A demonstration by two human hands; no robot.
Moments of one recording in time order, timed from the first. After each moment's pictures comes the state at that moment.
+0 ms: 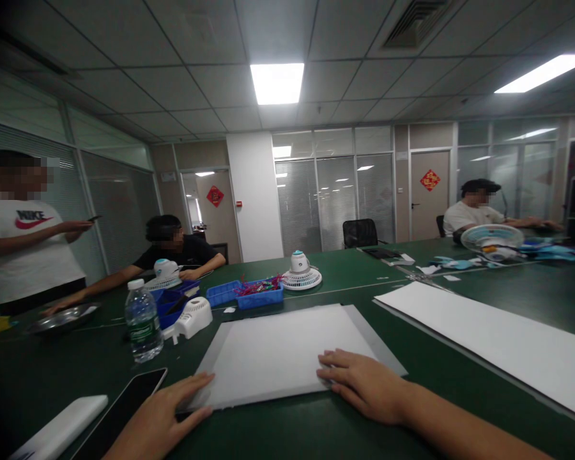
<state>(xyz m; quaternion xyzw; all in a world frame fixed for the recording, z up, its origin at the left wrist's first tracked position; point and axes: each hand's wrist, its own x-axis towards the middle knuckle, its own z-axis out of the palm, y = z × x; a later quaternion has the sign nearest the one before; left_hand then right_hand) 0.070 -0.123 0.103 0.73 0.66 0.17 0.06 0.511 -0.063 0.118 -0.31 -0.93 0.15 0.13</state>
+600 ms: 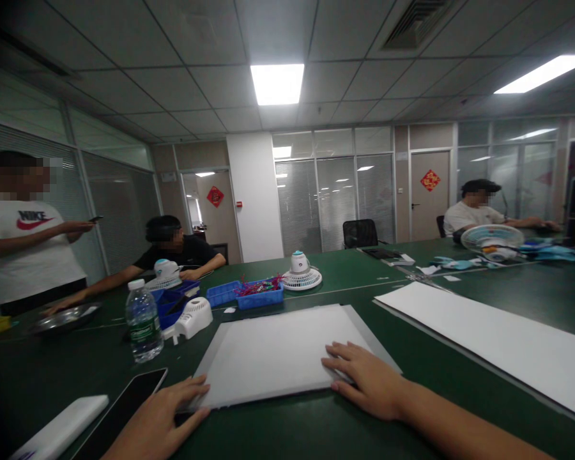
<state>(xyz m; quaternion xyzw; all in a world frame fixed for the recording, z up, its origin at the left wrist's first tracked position) 0.069 -0.126 0.101 0.74 0.66 0.15 0.05 0.516 -0.052 0.103 -0.38 -0.91 0.13 0.14</state>
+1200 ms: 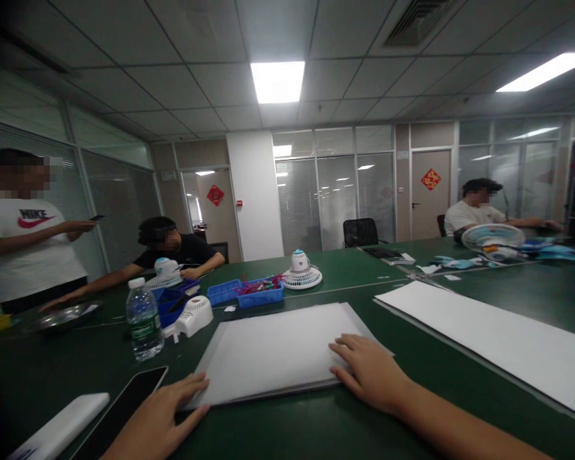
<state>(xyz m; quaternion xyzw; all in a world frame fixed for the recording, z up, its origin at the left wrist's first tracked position) 0.066 -0.122 0.096 0.73 0.66 0.15 0.03 0.514 -0.048 0.099 -0.44 -0.88 0.00 0.16</state>
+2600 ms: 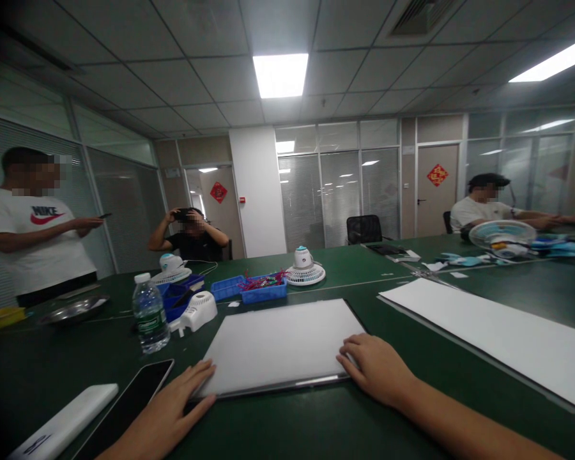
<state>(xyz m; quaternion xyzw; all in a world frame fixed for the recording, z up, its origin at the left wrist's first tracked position) 0.071 -0.125 0.096 0.74 0.67 0.10 0.06 0.511 -0.044 0.095 -0.46 -0.87 -0.01 0.17</state>
